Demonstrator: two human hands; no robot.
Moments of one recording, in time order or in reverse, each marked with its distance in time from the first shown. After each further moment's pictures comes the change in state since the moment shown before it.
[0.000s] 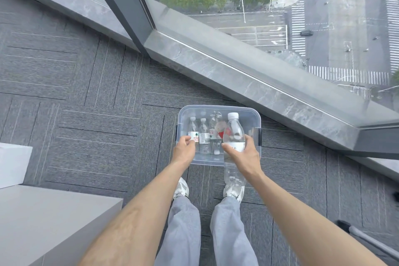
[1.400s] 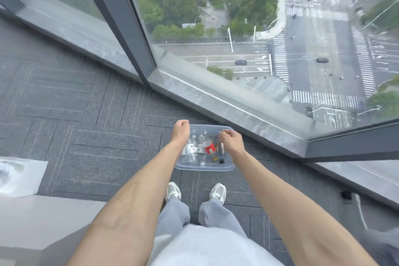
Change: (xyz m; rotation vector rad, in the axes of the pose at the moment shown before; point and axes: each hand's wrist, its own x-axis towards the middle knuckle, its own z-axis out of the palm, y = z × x) left_hand -0.181 0.147 -0.080 -0.269 0.026 0.132; right_hand -0.136 -0.144 -0.096 0.132 0.028 0.040
